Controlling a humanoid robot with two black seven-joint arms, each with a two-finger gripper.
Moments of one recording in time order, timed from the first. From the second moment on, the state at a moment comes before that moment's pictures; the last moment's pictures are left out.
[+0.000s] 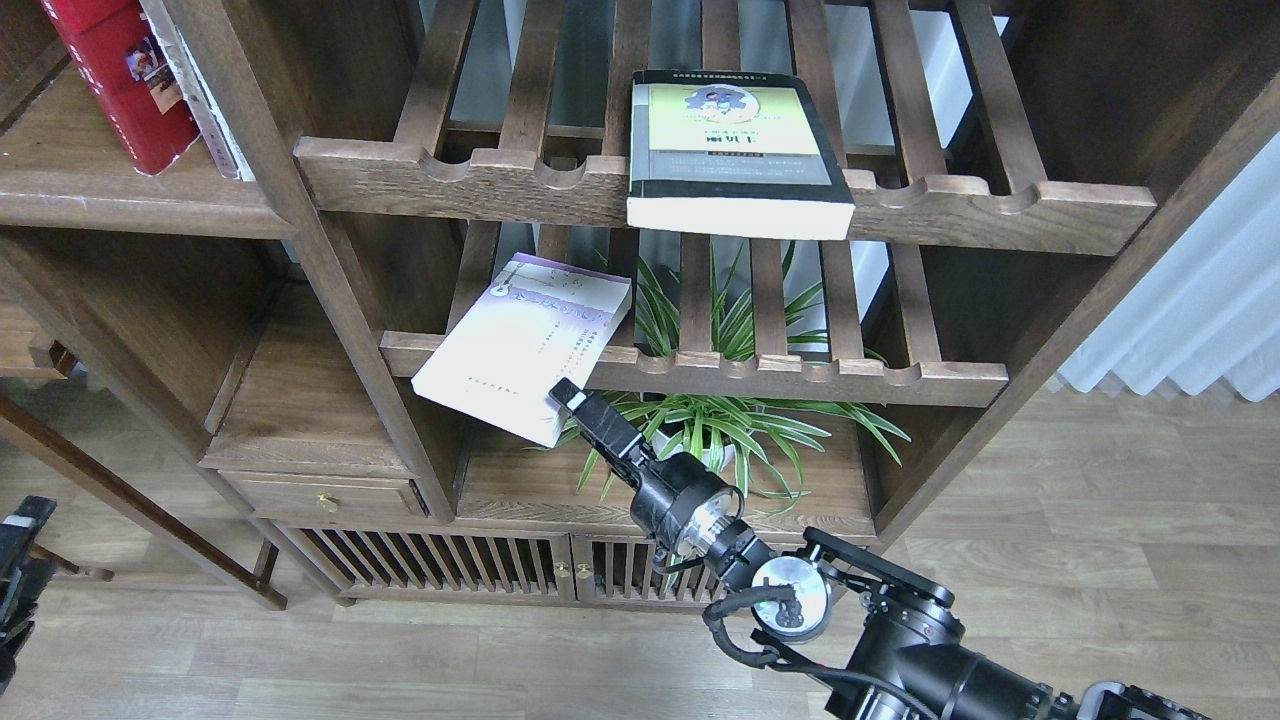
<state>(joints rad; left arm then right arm) 0.26 0.27 -1.81 -1.03 -0.12 -0.49 0.35 0.42 0.02 0.51 1.07 0.29 0.26 0.18</state>
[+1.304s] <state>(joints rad) 0.24 0.29 -1.76 -1.04 -0.20 -0.49 0.35 0.51 0.01 0.47 1.10 0.44 0.23 -0.01</state>
